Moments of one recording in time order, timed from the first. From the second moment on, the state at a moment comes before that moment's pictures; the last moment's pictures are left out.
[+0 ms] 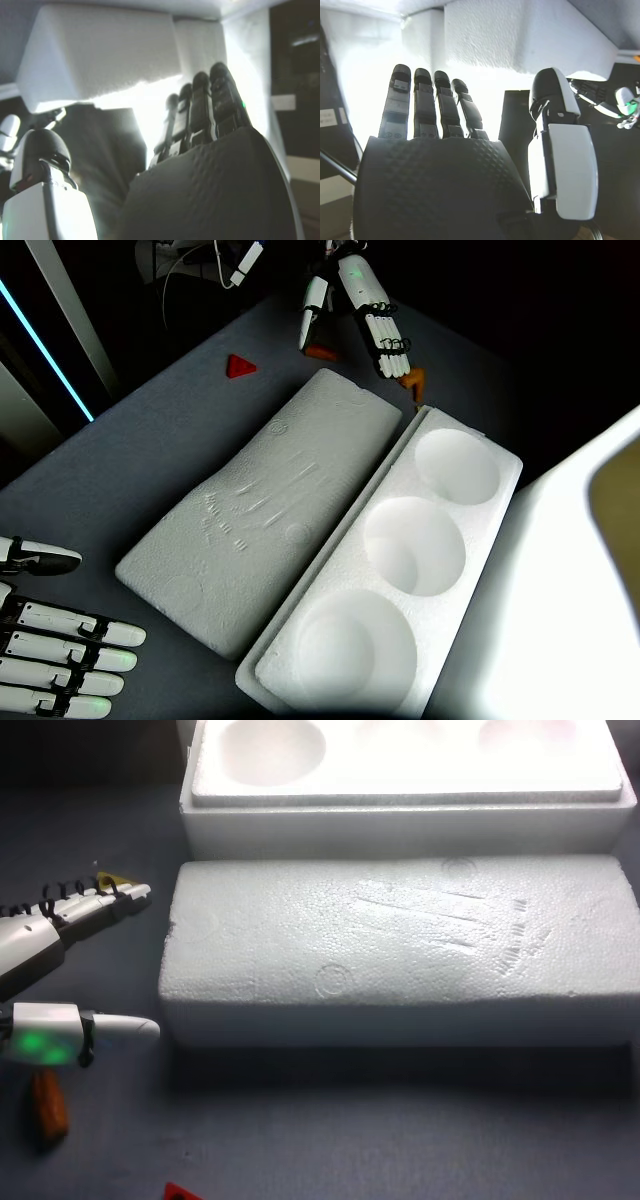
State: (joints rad) left arm 1.03 -0.92 1.15 -0.16 -0.94 0.44; right arm -1.09 -0.81 0.97 0.41 1.08 -0.74
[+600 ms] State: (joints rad) left arm 1.03 -0.98 1.17 -0.23 -0.93 0.46; right arm -1.02 -0.91 1.04 0.42 0.99 -0.72
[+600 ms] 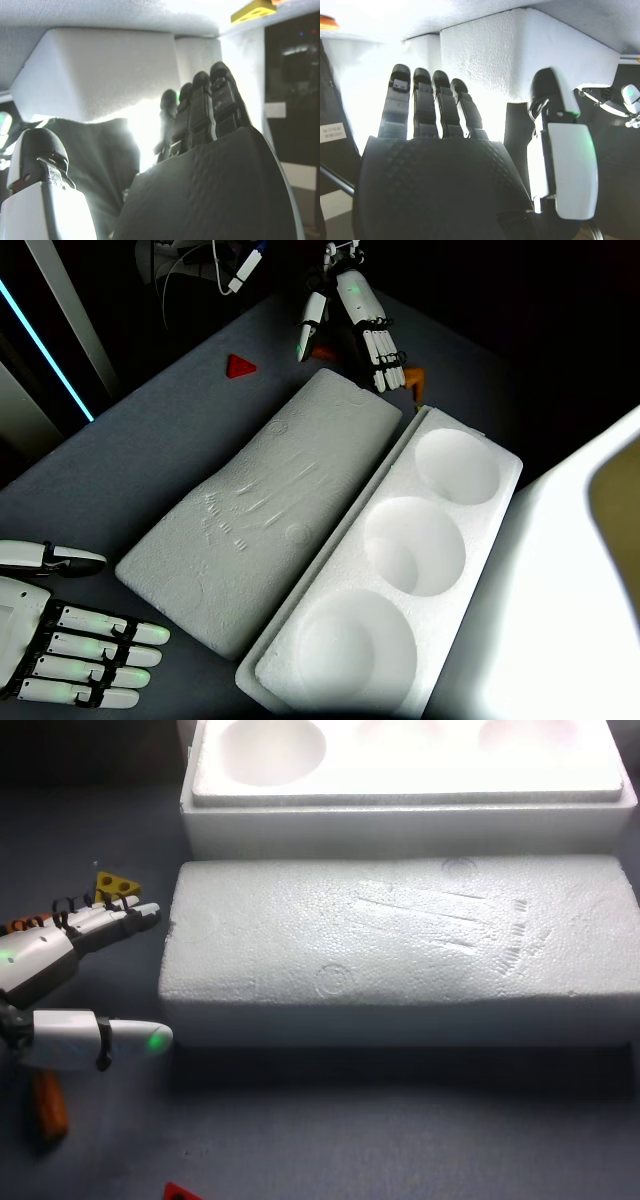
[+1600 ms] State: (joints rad) left arm 1.03 -1.05 1.18 -0.28 -0.98 0.43; right arm -0.97 -0.98 1.08 0.45 0.95 -0.71
